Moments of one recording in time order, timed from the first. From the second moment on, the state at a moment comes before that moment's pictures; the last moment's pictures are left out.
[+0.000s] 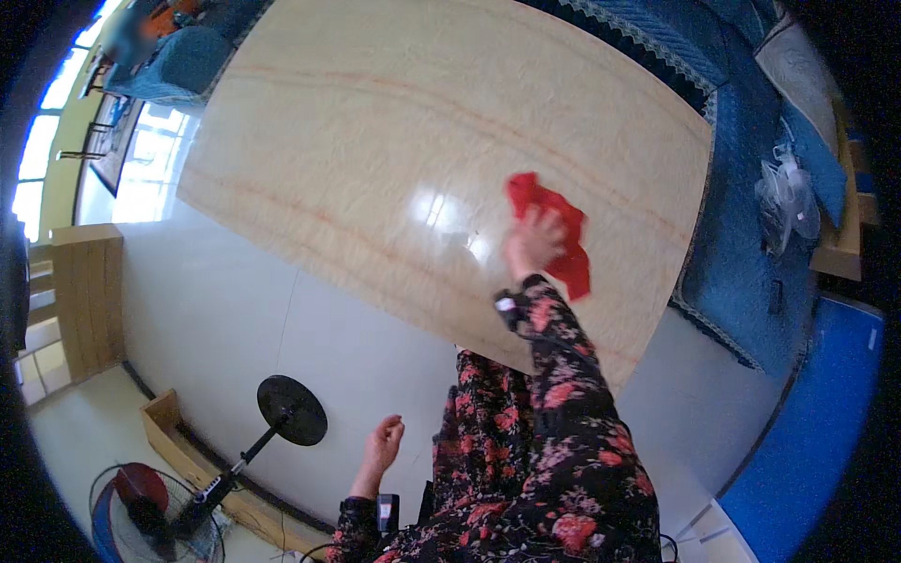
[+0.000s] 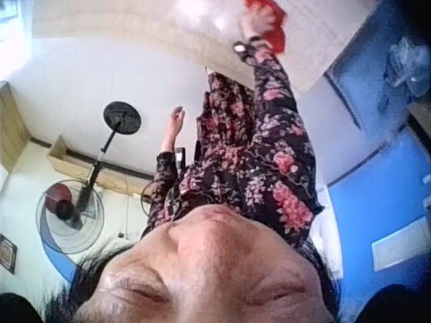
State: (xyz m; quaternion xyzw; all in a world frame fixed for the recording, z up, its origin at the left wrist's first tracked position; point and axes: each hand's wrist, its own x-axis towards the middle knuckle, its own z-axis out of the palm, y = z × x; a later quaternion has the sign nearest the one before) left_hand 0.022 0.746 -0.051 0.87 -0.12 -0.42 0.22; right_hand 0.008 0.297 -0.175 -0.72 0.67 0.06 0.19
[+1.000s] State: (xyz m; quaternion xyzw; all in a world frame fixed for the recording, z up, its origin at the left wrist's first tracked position) left_hand 0.301 0.570 -0.095 0.86 -0.42 -0.30 0.01; right_hand 0.091 0.435 -0.212 -0.71 0.65 -0.10 0.26
